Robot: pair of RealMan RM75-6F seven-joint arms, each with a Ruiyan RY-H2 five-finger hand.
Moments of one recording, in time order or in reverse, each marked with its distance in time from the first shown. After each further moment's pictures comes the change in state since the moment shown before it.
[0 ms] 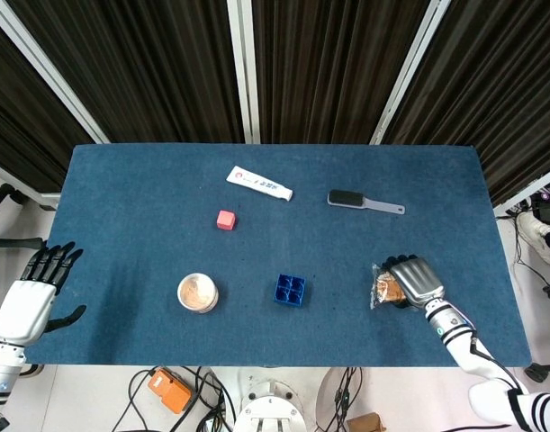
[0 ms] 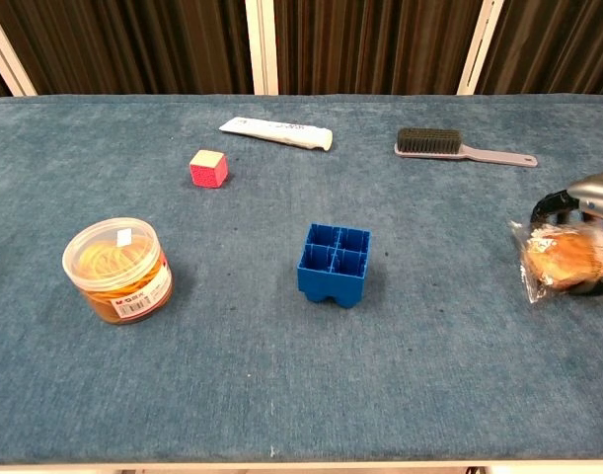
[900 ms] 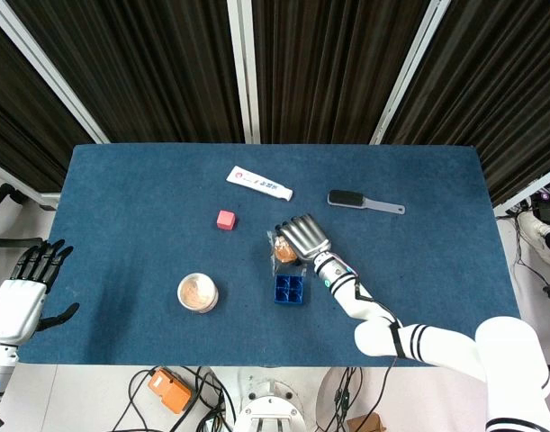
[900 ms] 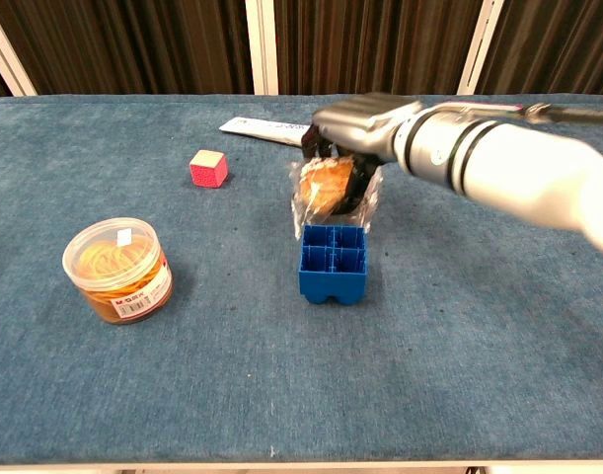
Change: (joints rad) left arm 0.009 0.012 -0.008 0.005 -0.014 0.018 -0.031; right arm 0.488 -0.416 0.208 0.194 0.383 -0.145 -0.325
